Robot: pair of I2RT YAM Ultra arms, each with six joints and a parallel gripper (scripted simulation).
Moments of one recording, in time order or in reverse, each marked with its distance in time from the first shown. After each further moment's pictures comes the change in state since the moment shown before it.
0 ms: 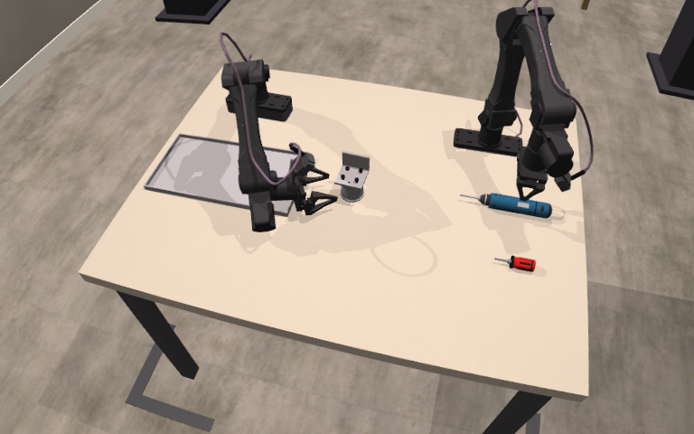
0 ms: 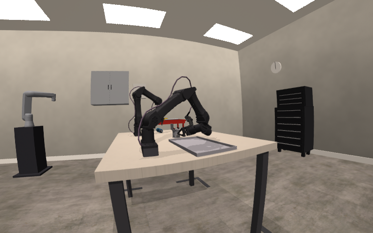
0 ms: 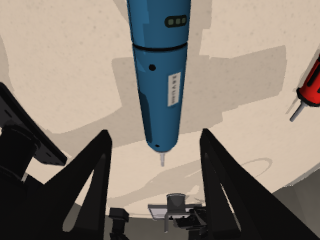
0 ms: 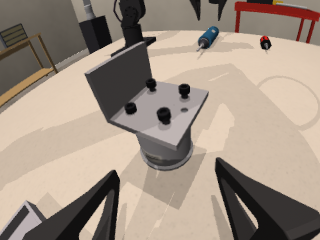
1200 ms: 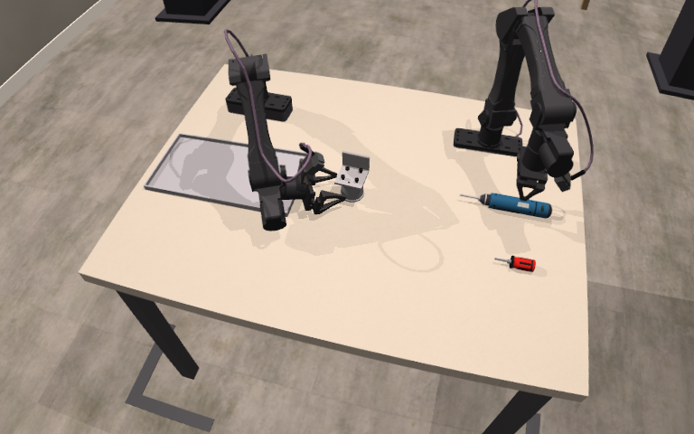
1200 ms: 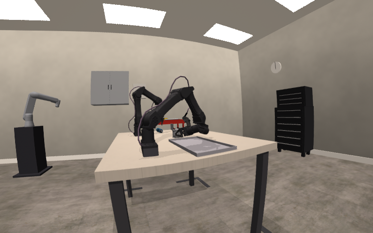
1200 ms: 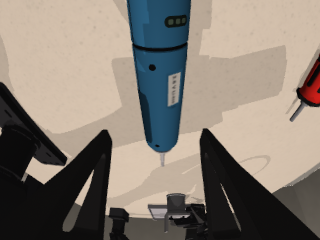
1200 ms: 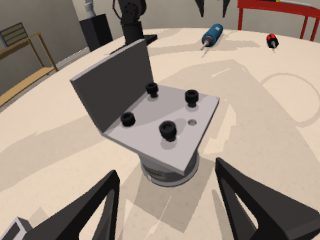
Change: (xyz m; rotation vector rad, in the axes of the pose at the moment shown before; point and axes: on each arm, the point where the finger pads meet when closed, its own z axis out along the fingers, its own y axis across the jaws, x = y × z) left arm 0.000 0.000 0.000 0.000 0.000 0.000; right arm 0.001 0.002 0.022 -0.009 0.010 0.005
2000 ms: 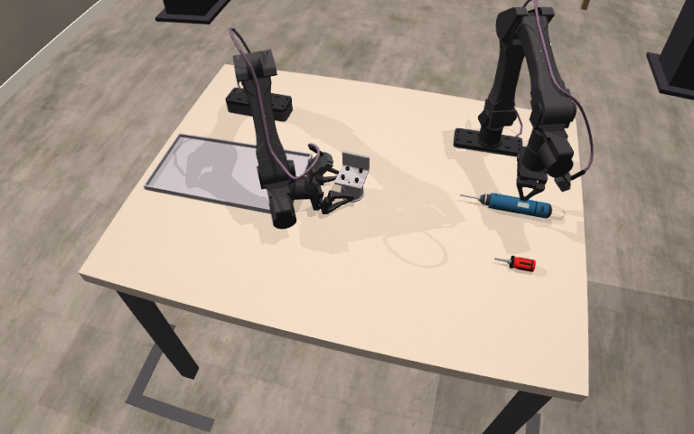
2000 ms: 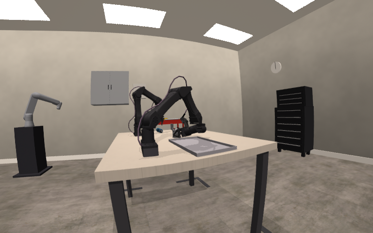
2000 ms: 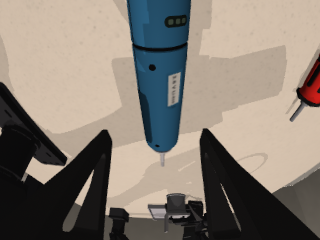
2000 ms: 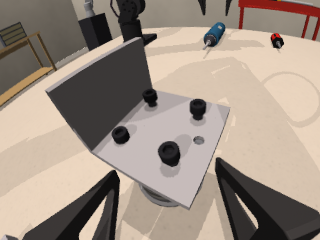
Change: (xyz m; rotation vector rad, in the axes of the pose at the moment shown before) left arm 0.000 0.000 0.000 0.000 0.000 0.000; right arm 0.001 0.000 0.021 0.001 0.003 0.000
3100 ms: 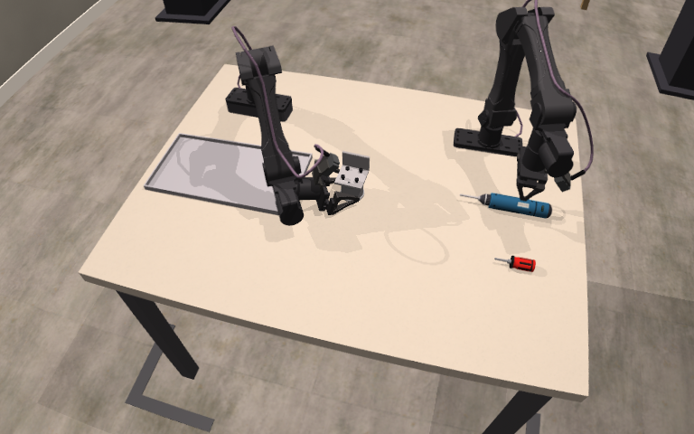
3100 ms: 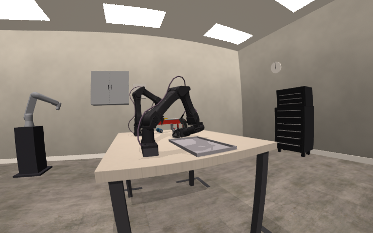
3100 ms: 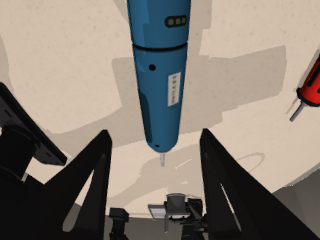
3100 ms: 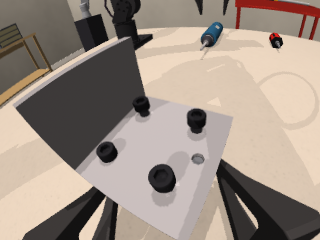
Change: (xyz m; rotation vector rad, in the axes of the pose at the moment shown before) left arm 0.000 0.000 0.000 0.000 0.000 0.000; right arm 0.001 -0.004 0.015 0.020 -0.002 0.002
